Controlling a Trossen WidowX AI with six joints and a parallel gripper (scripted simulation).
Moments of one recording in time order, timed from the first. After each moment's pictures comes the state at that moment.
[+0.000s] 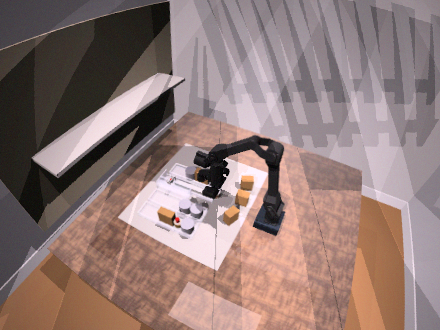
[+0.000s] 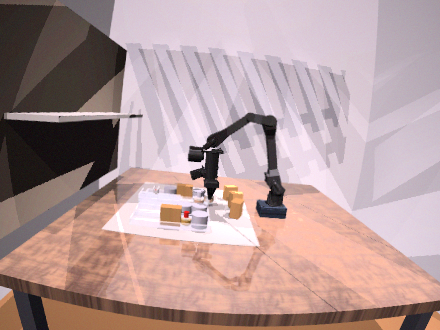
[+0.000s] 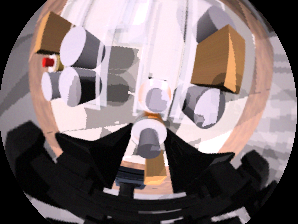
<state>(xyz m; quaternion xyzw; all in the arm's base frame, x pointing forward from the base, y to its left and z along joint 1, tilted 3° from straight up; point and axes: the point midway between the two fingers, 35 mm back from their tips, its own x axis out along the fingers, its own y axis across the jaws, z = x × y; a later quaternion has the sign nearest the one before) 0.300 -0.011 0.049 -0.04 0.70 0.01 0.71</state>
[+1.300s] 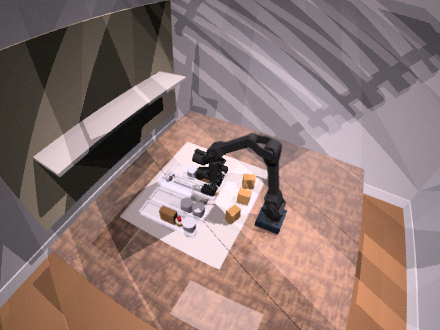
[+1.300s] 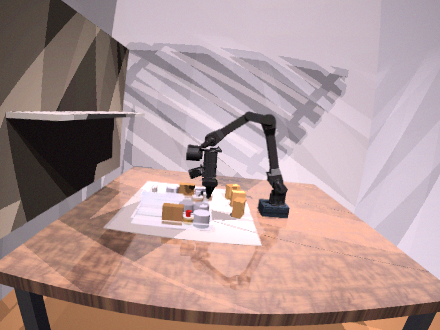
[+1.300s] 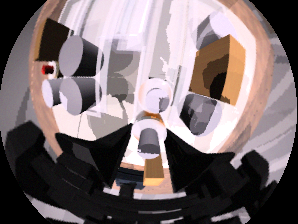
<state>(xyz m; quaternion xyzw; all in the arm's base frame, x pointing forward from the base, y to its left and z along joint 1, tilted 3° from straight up) 0.316 -0.010 0.050 -0.04 0.70 0.01 0.71</state>
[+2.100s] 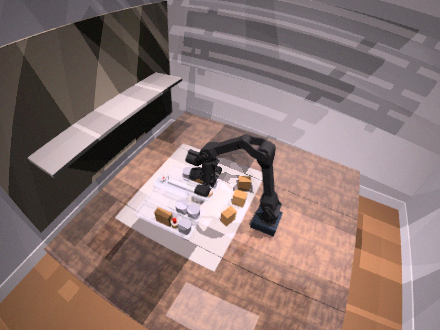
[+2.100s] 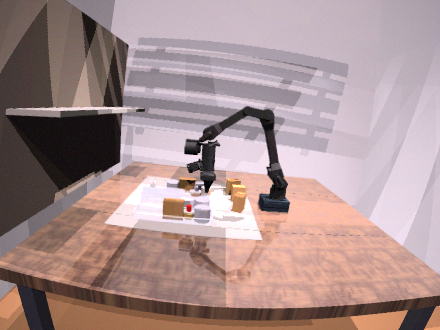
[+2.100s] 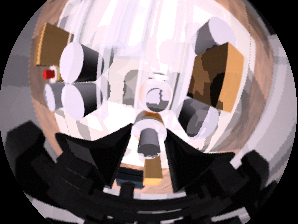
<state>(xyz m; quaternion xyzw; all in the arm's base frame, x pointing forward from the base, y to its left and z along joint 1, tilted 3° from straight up) 0.325 -0.009 0.053 -0.04 0.70 0.01 0.71</state>
